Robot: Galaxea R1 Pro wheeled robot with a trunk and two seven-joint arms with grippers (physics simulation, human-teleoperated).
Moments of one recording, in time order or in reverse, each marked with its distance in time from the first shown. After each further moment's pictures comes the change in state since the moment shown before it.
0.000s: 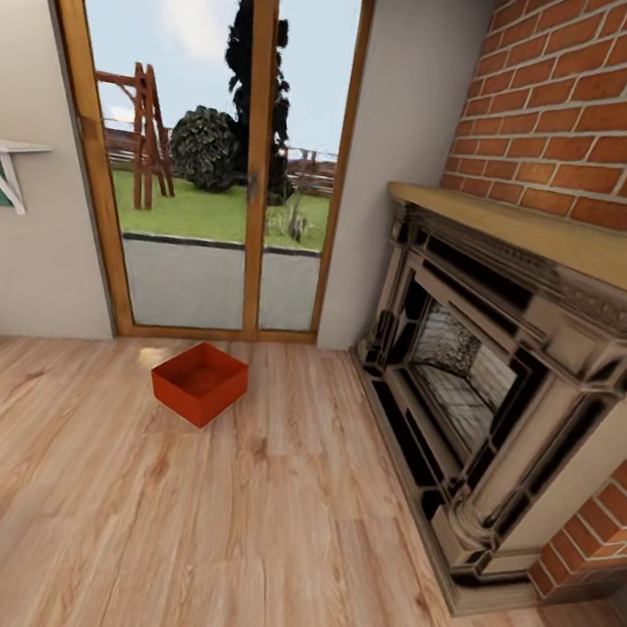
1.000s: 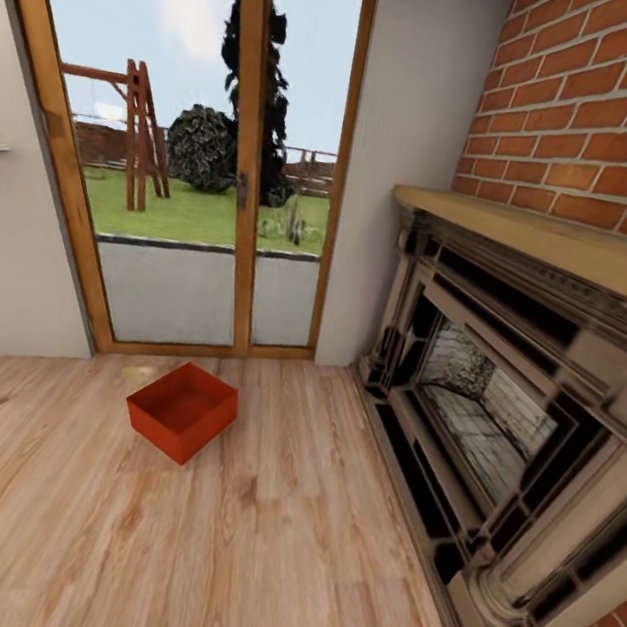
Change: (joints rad) left arm 0.000 0.000 0.000 0.000 0.001 -0.001 0.000; right arm 0.000 0.000 0.000 0.000 0.000 0.002 0.000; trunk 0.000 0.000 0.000
